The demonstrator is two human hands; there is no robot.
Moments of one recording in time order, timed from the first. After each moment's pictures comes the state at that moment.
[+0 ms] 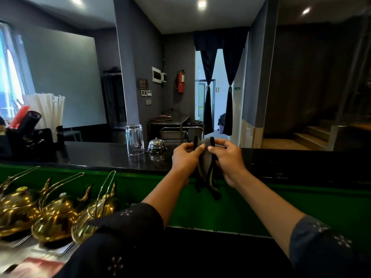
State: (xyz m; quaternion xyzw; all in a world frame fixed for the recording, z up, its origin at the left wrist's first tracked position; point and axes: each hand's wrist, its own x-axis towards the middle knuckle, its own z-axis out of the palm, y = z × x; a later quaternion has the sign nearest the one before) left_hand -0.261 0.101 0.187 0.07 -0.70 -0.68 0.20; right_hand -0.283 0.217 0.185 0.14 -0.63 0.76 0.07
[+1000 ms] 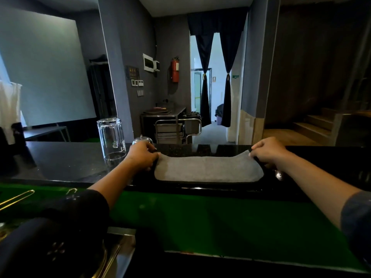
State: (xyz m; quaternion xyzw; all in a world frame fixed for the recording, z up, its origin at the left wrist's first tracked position) left_hand -0.399 -0.039 0.164 0.12 -0.90 -0.37 0.18; right_hand -0.467 0.285 0.172 -0.02 -0.90 0.43 0.07
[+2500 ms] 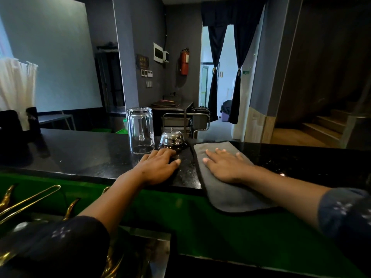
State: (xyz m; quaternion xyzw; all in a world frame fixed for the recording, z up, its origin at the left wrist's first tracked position) left_hand -0.380 -0.111 0.136 0.01 -0.99 -0.13 0.05; right_hand -0.455 0.088 0.133 0.22 -0.97 0.06 -0.03
